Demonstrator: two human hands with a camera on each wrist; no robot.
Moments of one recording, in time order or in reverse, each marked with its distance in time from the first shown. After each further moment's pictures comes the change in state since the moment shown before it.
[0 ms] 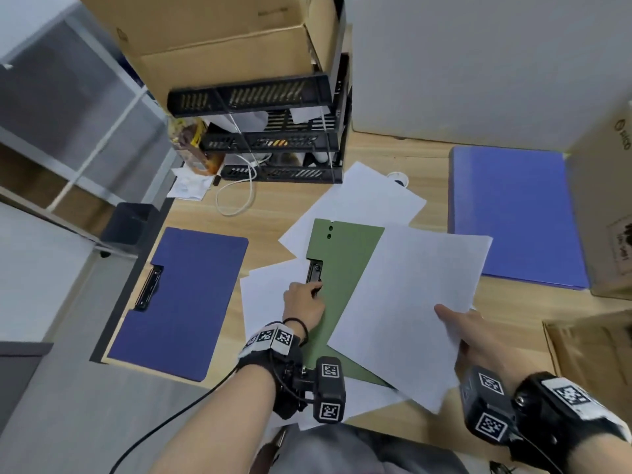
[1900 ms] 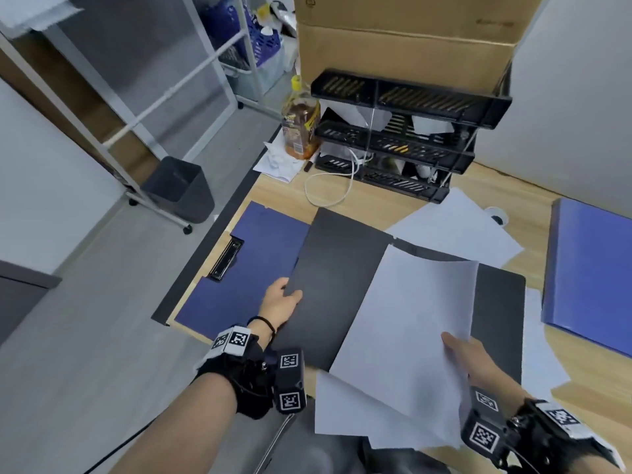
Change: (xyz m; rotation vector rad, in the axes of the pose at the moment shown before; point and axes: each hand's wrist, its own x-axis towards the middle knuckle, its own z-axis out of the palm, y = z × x) left_hand 0.003 -0.172 -0.137 -0.704 0.071 -0.198; right_hand -0.017 0.028 0.161 -0.499 0.082 0.069
